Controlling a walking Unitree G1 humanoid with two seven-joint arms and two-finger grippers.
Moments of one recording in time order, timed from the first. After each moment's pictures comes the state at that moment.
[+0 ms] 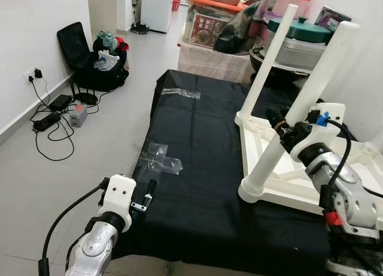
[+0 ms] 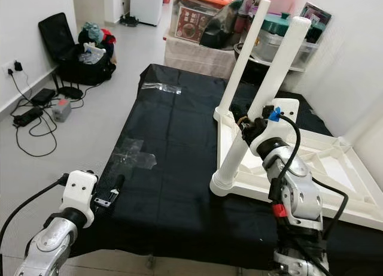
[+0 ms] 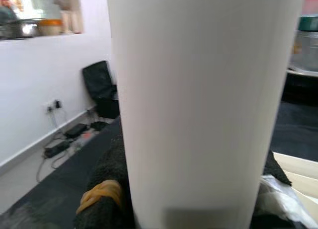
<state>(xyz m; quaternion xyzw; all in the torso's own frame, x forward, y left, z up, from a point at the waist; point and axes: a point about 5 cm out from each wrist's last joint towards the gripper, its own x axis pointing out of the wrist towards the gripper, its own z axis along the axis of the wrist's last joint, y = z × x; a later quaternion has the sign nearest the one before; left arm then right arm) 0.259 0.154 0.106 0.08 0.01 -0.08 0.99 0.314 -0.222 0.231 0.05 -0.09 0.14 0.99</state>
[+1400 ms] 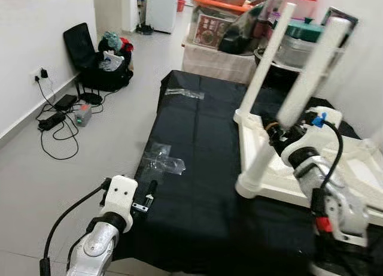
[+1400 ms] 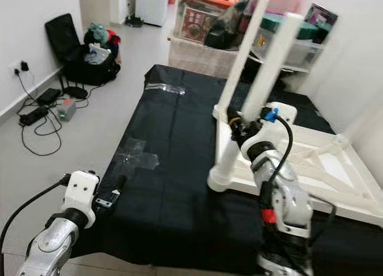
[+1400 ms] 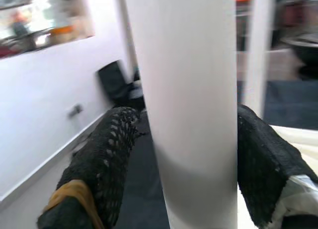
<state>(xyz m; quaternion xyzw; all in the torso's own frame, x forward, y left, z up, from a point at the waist) 0.259 0.152 0.106 0.08 0.01 -0.09 0.99 0.312 -0.191 0.234 0.12 -0.07 0.15 0.98</state>
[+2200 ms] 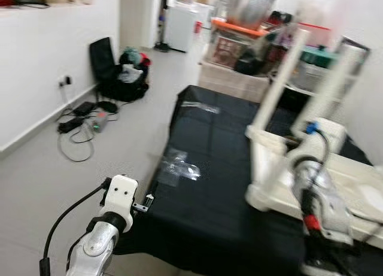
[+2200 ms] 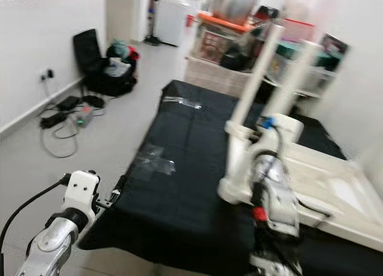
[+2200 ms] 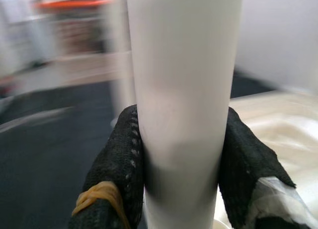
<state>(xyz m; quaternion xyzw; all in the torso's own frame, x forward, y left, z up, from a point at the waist) 0.258 0.157 0.105 0.08 0.01 -0.08 0.99 0.288 -0.259 0.179 0.09 0.03 -0.34 0.93</state>
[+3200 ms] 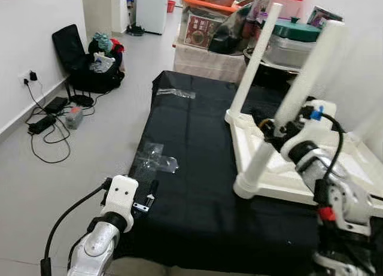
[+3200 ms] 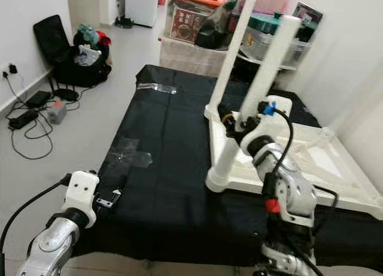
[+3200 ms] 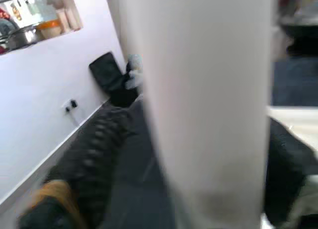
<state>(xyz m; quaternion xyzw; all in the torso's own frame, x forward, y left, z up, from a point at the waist) 0.259 0.151 0.106 0.08 0.01 -0.09 0.99 0.327 -0.199 0.226 0.15 -0.02 0.14 0.98</state>
